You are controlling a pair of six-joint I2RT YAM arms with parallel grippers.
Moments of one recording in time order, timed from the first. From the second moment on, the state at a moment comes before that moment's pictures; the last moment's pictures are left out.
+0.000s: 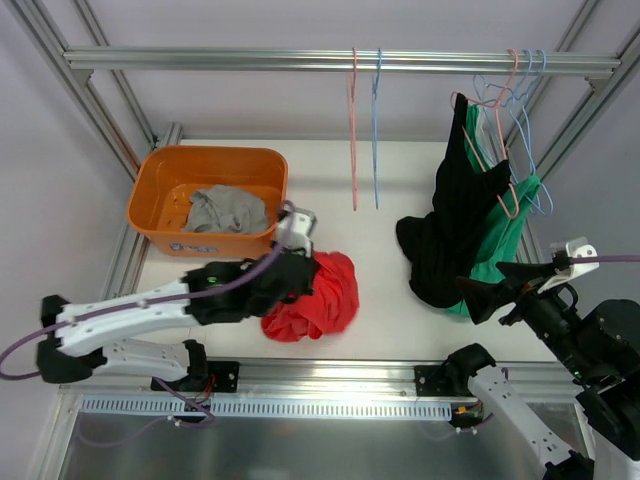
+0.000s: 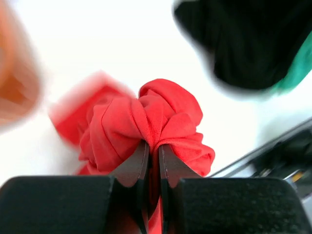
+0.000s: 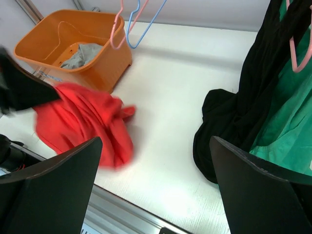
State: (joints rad) left arm -1.29 1.15 1.11 -0.61 -0.62 -0.64; right arm 0.43 0.42 1.35 -1.09 -0.03 0.19
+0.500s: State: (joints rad) left arm -0.89 1.20 1.88 -0.79 -0.84 -0.31; right arm 0.43 0.43 1.32 -1.00 -0.03 0.21
